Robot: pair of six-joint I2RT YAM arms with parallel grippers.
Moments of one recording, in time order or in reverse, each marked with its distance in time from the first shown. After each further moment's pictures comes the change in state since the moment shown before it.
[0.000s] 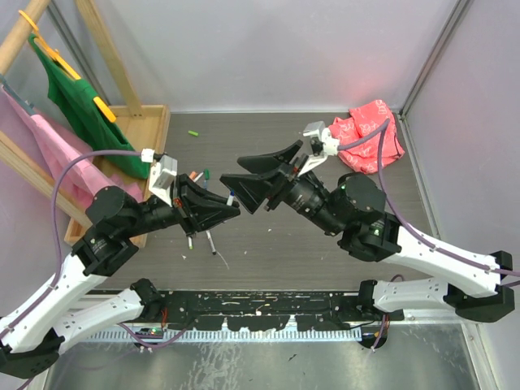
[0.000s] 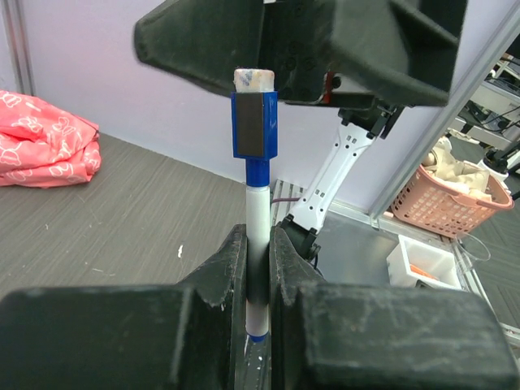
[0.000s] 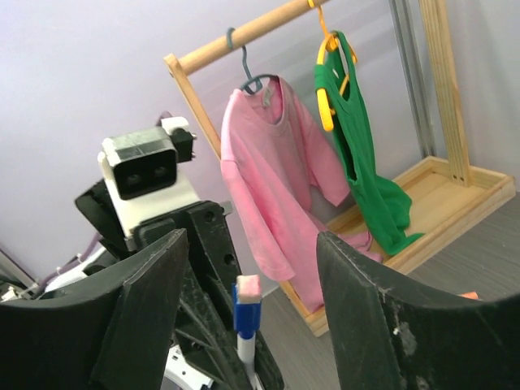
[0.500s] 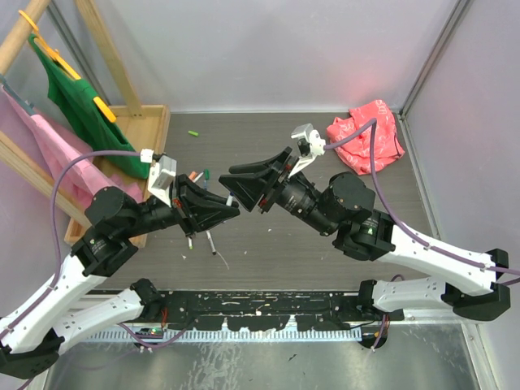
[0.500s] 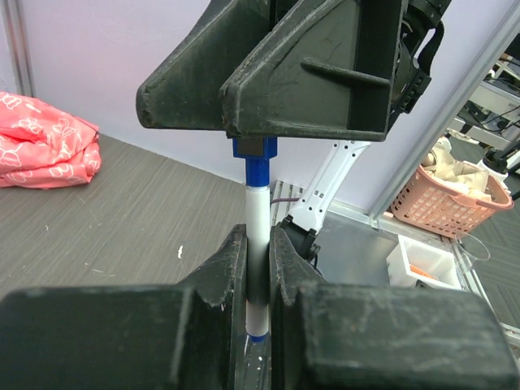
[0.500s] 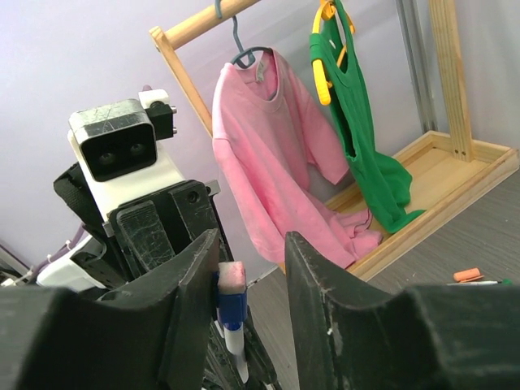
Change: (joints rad) left arm 0.000 -0.005 -0.002 0.000 0.003 0.000; right arm 0.000 0.044 0.009 -0.052 0.003 0.024
